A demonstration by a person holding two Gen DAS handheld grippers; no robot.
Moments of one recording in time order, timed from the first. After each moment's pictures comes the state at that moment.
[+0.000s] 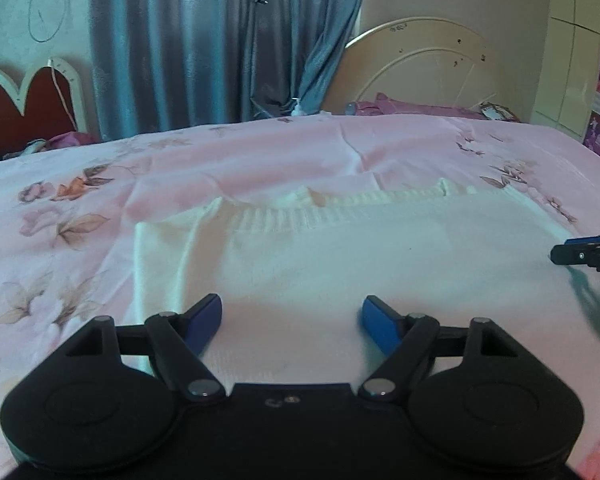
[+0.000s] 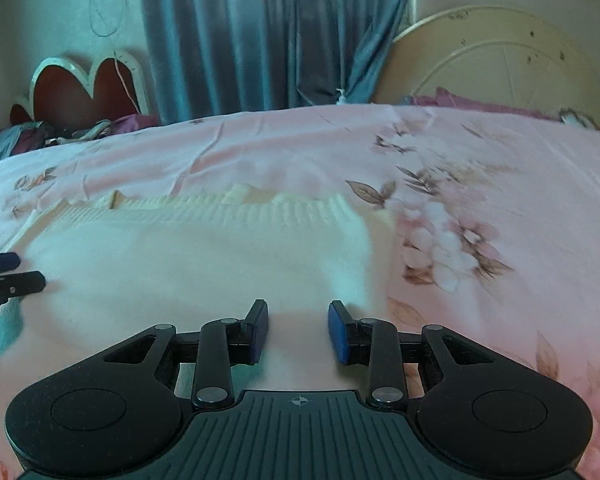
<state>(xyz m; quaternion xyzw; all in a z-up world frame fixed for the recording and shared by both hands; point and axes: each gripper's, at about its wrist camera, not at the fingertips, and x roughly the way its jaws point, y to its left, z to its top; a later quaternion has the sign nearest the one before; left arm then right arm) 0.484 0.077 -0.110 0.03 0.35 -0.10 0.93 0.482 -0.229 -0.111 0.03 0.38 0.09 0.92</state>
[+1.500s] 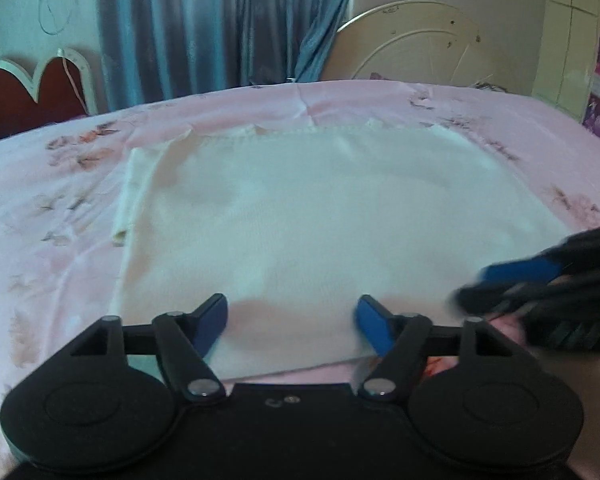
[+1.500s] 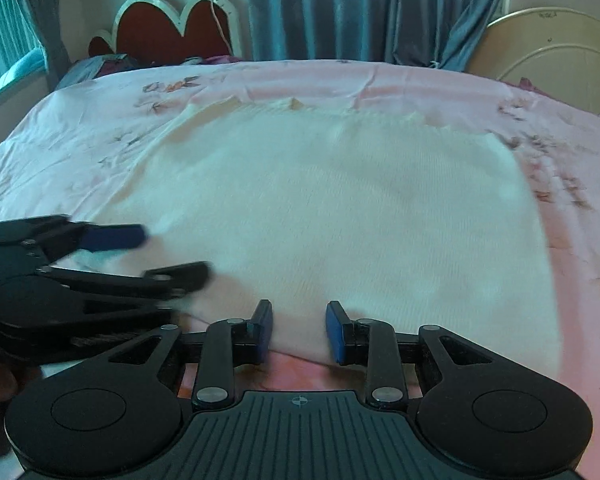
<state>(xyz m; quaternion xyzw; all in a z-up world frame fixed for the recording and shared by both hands) 0.369 0.034 -0.113 0.04 0.37 -0.08 0.92 0.360 -0.148 -0.102 -0.01 0.42 0.18 0.89</state>
